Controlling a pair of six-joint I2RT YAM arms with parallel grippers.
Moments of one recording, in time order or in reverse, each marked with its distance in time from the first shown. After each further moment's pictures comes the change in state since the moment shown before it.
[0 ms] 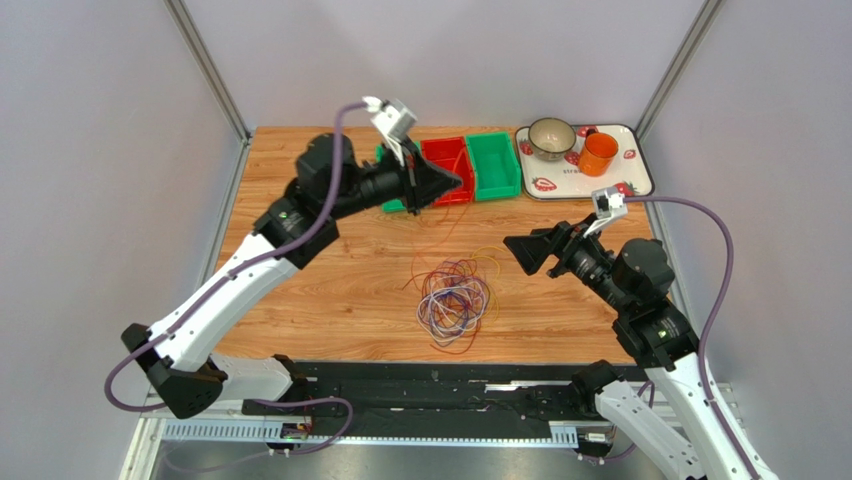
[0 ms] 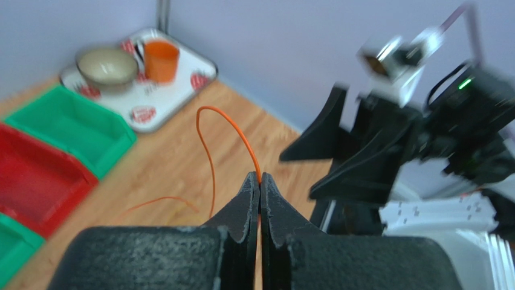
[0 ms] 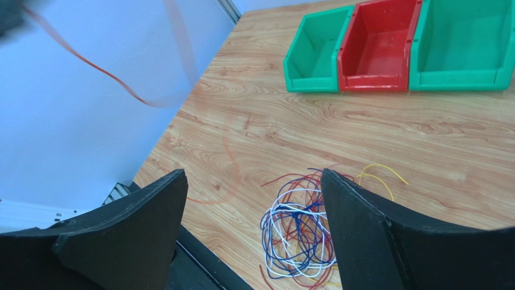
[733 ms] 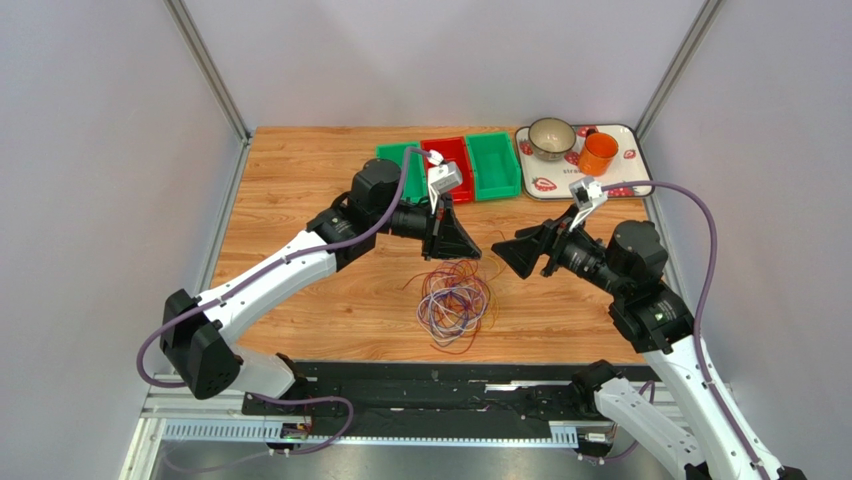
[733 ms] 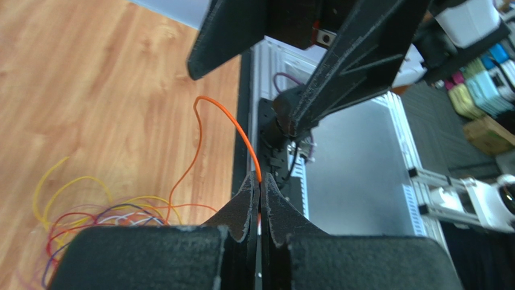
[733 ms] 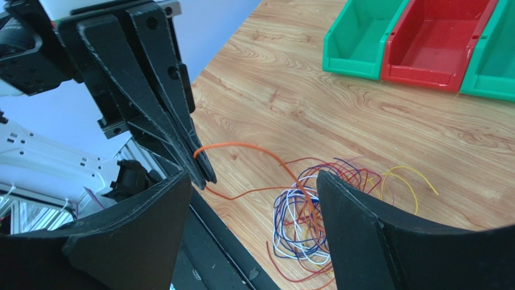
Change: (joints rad) left arm 0.000 0.119 -0.303 0.153 0.523 0.038; right arm 0.000 0.076 0.088 -0.043 -0.182 -0.082
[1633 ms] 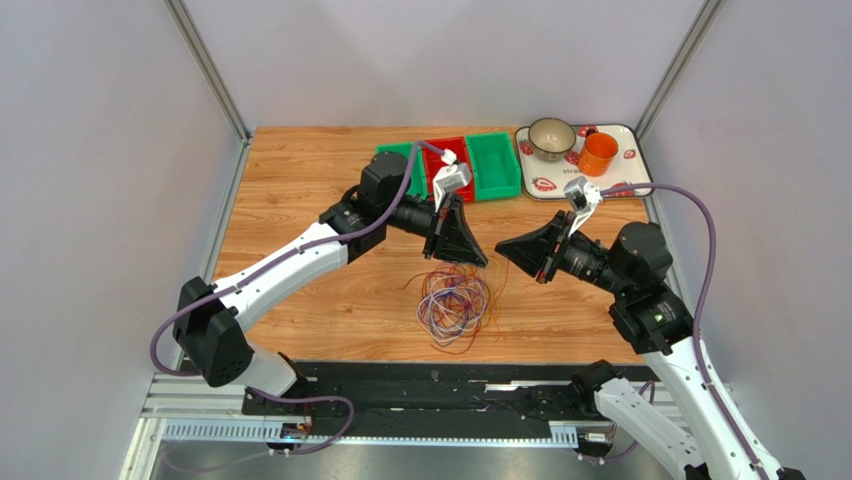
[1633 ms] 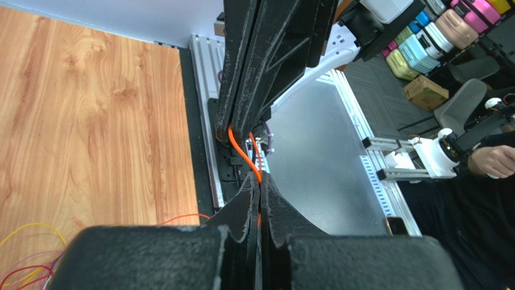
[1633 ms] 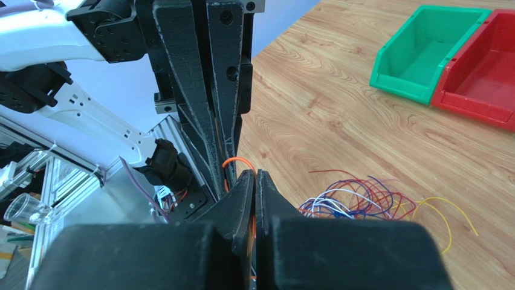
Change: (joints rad) left arm 0.000 0.085 0.047 0.095 0.268 -0.041; right arm 0.000 0.002 -0.010 0.087 -0.186 -0.023
